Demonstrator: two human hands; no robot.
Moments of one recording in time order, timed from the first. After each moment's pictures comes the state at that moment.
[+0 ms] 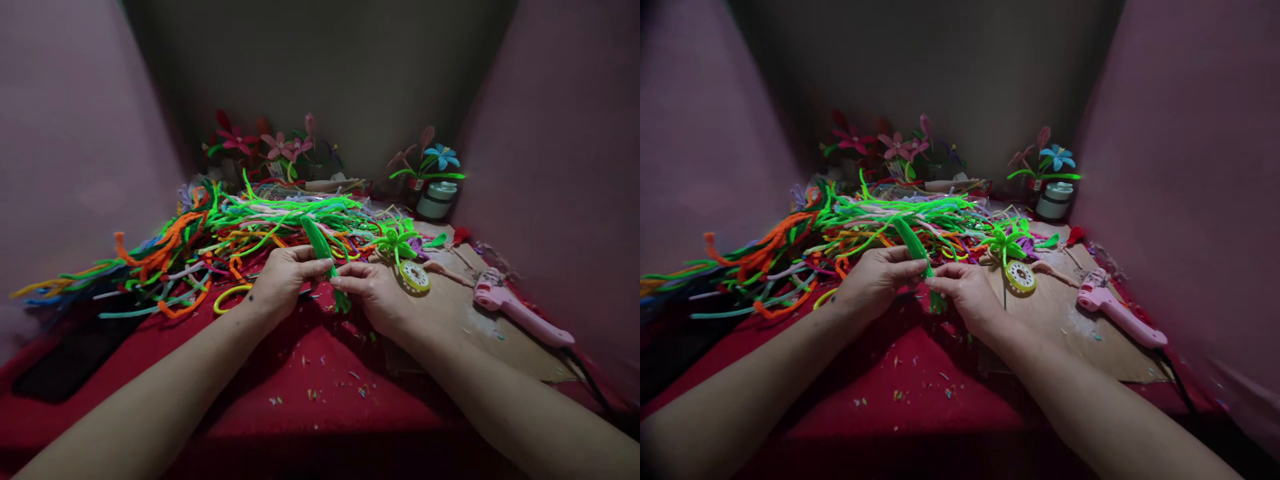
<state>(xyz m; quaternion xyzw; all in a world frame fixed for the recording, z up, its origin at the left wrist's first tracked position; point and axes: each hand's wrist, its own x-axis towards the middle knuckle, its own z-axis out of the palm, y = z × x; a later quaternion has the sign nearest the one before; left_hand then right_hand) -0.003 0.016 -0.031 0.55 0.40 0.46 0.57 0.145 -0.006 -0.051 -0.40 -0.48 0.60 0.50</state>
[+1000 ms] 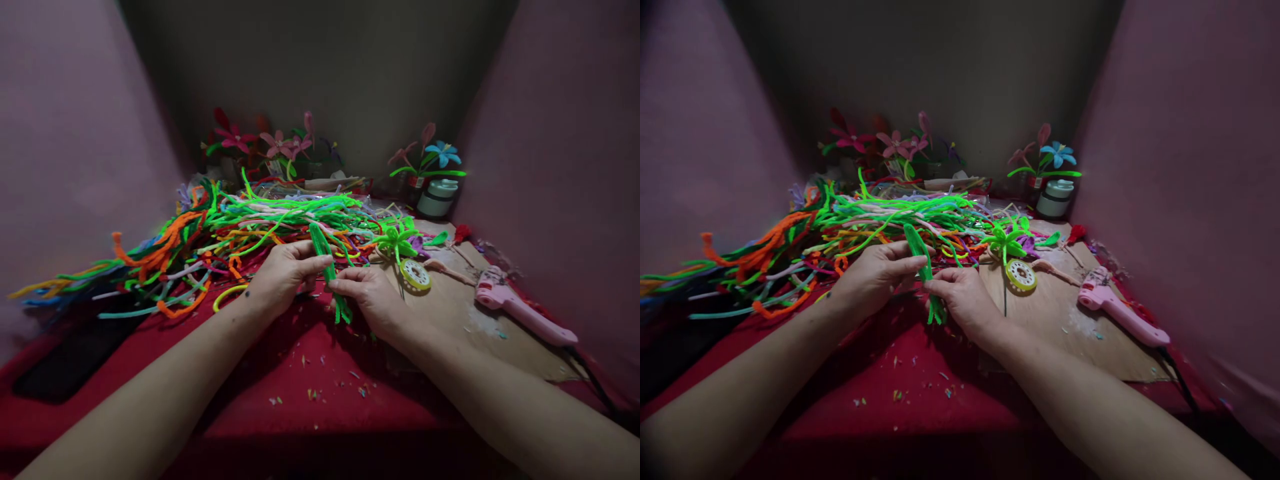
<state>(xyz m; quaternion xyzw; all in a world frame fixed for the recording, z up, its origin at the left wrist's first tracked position) -0.007 0.020 -0.029 0.58 0.40 0.42 0.58 0.142 -0.011 -0.051 -0.44 -0.50 0.60 0.44</state>
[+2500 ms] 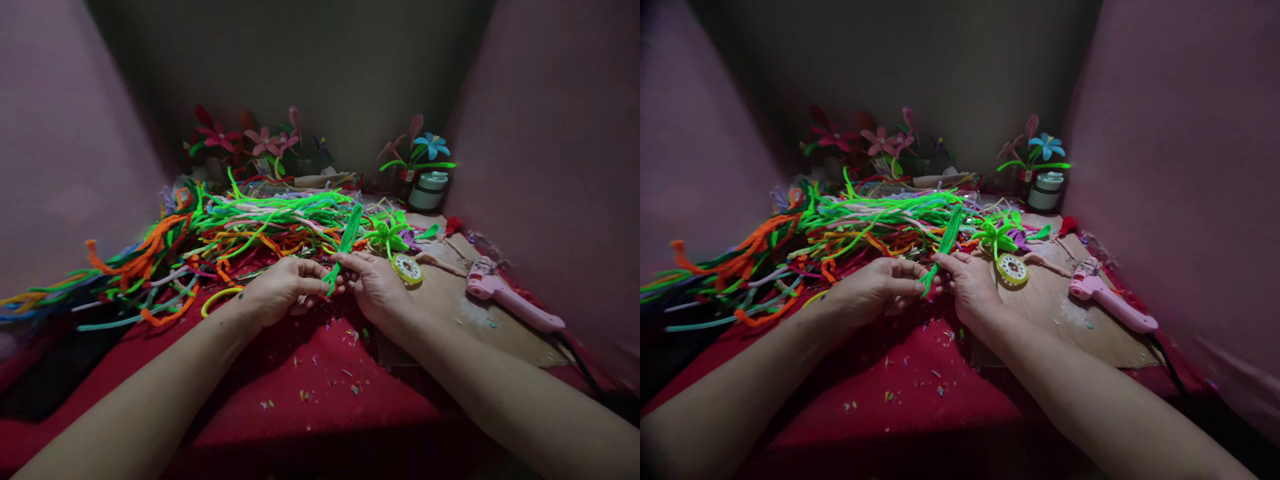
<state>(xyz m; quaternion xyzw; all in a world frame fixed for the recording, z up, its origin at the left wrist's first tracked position) -0.001 0.016 -0.030 0.57 0.42 0.24 0.66 0.147 0.003 -0.048 -0.40 -0.31 0.62 0.60</state>
